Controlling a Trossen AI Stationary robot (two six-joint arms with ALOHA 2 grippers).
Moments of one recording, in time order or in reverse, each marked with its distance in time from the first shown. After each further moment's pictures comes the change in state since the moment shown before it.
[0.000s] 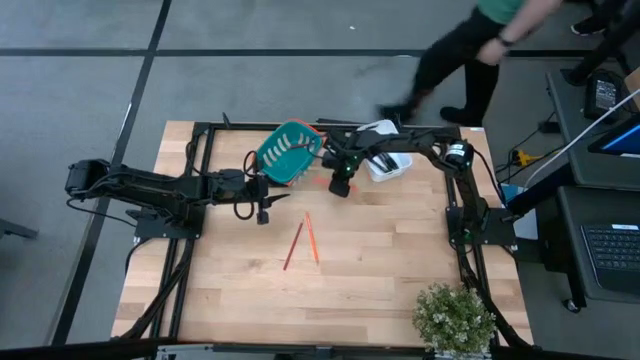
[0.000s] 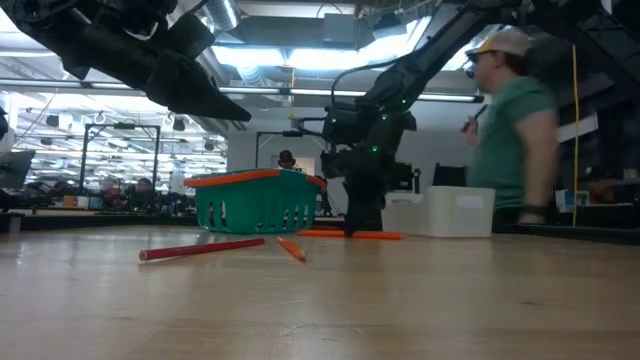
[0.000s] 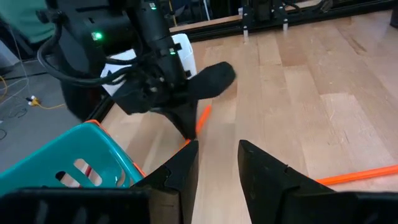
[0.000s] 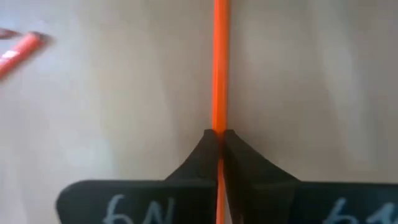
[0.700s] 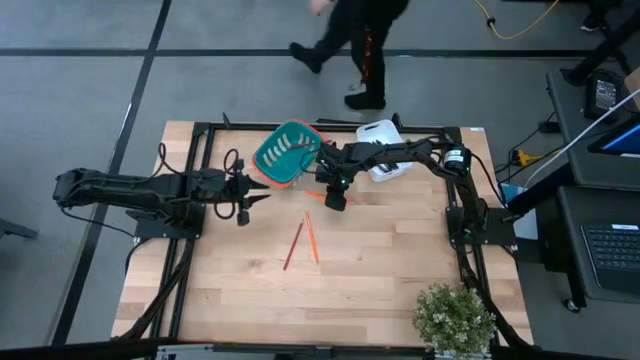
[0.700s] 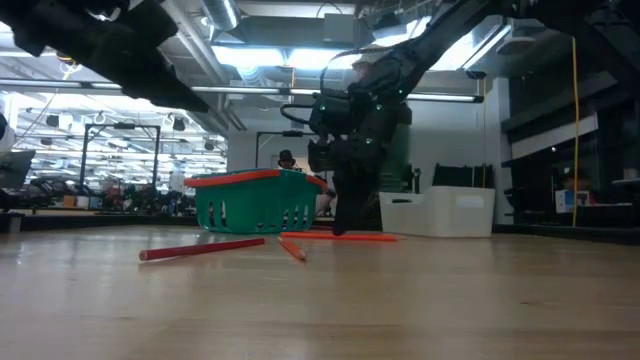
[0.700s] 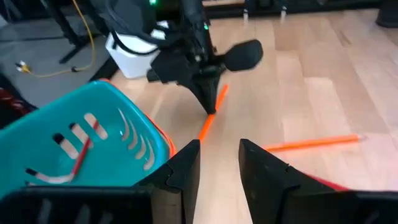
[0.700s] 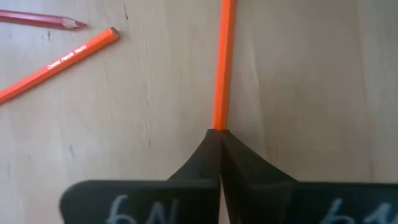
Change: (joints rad) left arm -0.035 -0.349 0.000 -0.433 -0.023 -0.128; right arm 0.099 0.000 0.000 0.020 0.033 0.001
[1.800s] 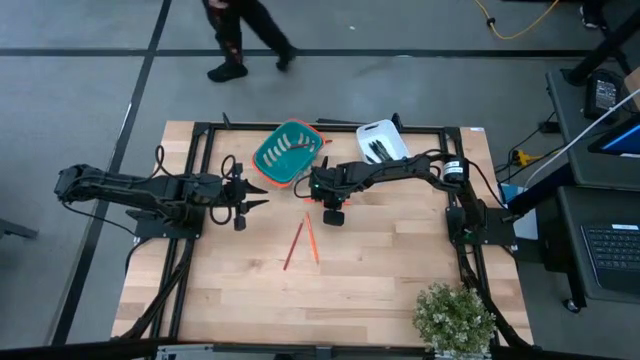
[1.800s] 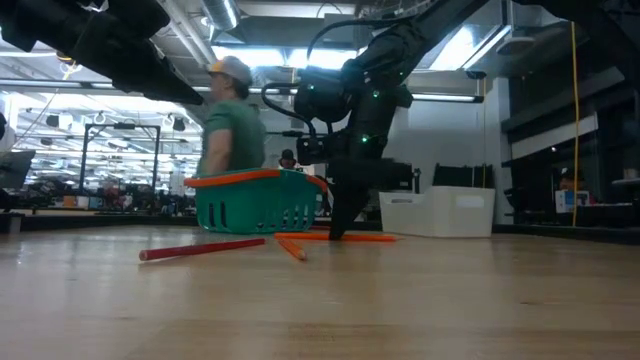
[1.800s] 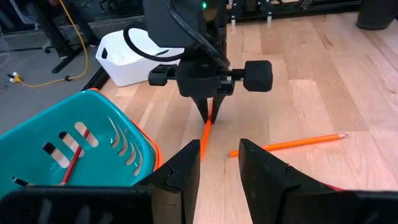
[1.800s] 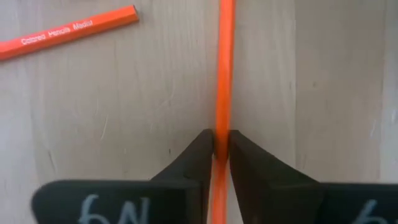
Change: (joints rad) left arm -0.081 -0.027 0.000 -0.009 -0.046 -0.004; right arm 0.174 -0.002 0.002 0.005 0.269 0.002
